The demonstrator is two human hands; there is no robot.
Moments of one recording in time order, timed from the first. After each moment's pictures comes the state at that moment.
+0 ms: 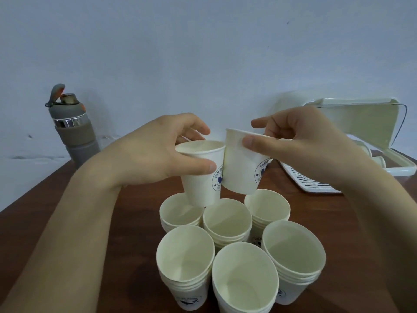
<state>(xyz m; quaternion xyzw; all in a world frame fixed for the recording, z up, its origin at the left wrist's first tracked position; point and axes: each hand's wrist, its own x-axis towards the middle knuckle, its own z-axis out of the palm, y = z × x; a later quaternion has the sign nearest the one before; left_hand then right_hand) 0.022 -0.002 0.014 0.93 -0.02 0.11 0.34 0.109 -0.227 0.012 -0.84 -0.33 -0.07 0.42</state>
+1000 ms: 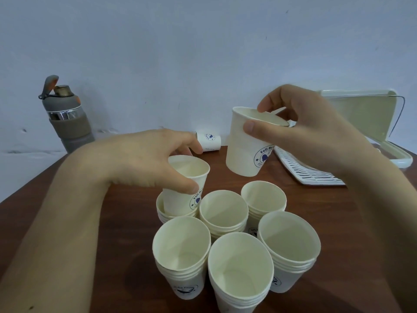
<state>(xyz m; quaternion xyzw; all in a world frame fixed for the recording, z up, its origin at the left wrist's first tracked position) 0.019 0.004 0.012 0.98 0.00 -0.03 0.17 0.115 -0.233 0.012 -0.85 -0.32 -0.11 0.41</state>
